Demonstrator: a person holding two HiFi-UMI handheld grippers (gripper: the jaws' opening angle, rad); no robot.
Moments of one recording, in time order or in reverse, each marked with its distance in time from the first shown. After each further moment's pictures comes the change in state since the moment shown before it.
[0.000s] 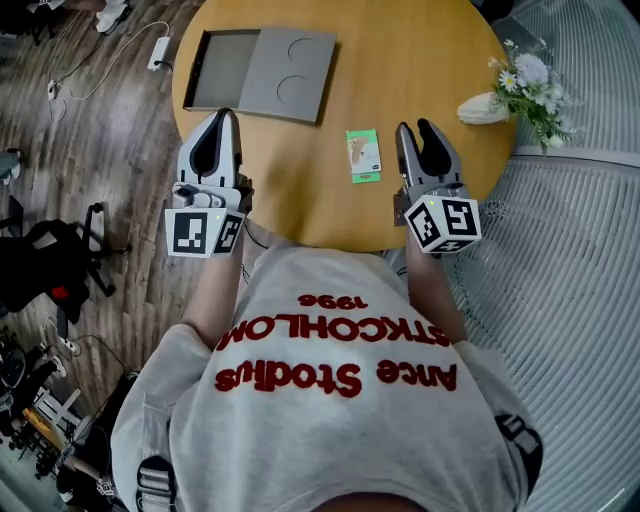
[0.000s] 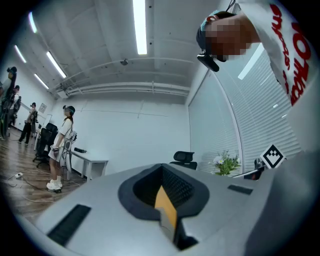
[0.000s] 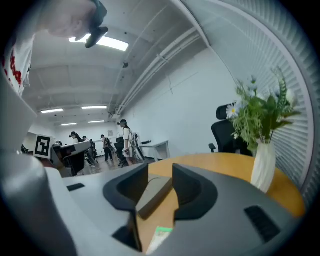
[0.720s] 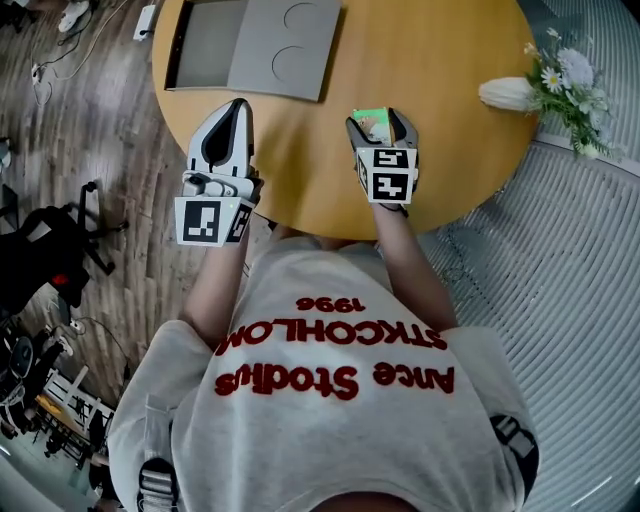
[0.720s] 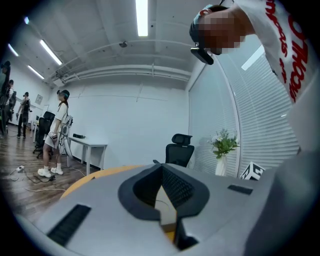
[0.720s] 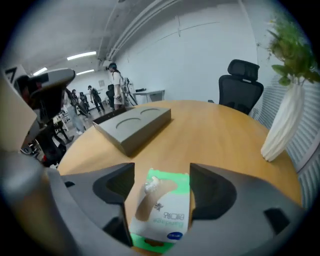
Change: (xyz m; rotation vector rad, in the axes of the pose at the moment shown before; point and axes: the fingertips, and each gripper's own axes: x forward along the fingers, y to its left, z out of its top) left arm 0.024 -0.005 -0.091 -0.015 0.176 -0.025; right arm 0.076 -0.012 -0.203 -0.105 0.617 -0.094
